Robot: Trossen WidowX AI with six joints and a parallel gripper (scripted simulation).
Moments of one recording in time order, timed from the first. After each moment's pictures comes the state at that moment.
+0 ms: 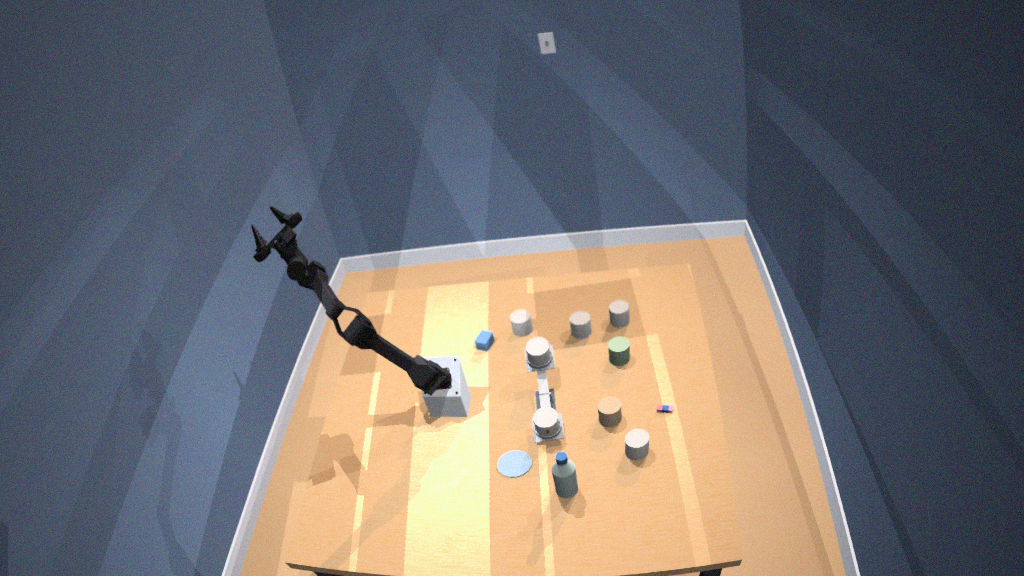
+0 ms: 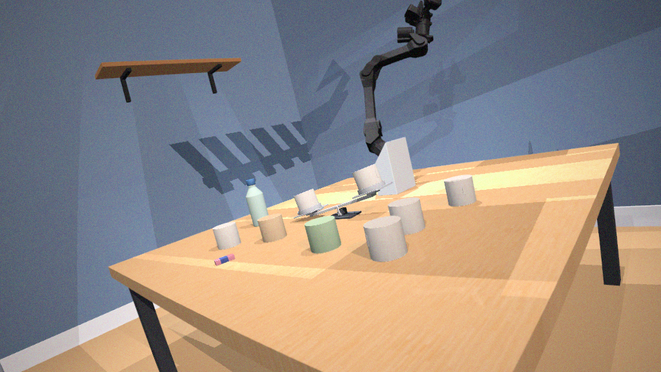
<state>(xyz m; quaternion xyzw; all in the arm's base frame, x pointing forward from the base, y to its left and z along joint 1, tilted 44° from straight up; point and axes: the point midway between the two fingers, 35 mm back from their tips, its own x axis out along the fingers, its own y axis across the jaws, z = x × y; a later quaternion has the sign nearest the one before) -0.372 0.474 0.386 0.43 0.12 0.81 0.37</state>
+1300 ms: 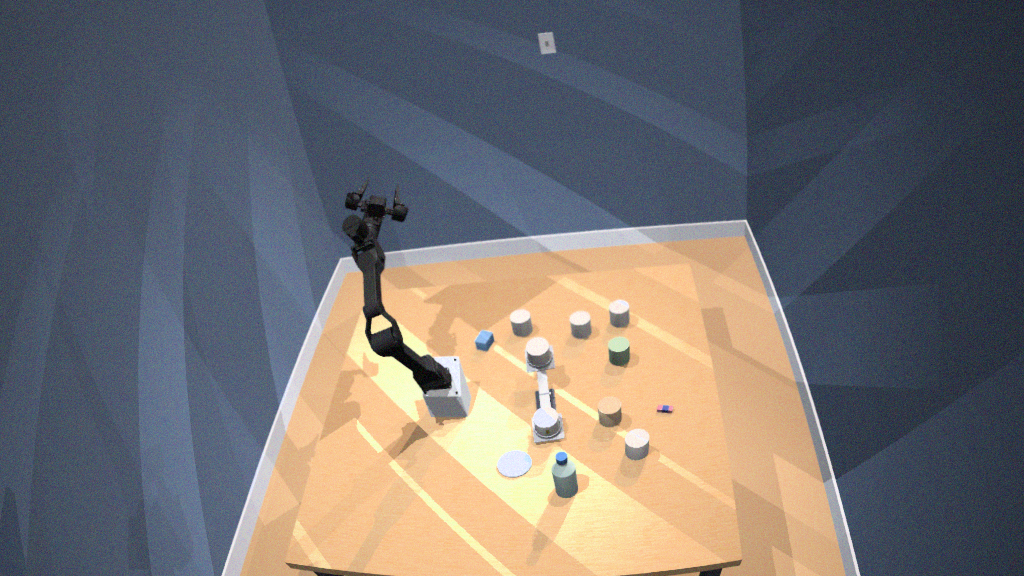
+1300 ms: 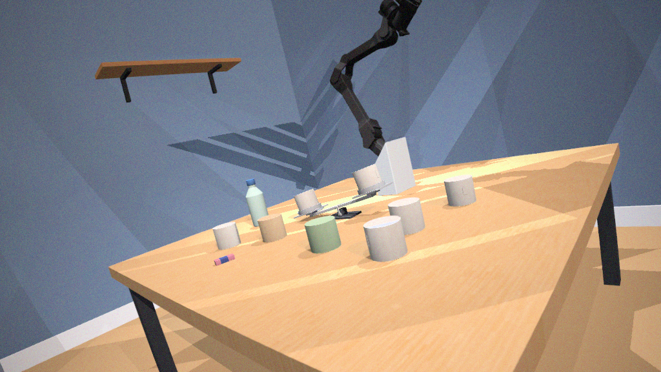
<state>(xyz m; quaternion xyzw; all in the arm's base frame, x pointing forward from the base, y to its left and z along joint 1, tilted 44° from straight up) -0.056 0.541 0.234 0.13 0.22 0.57 0.78</state>
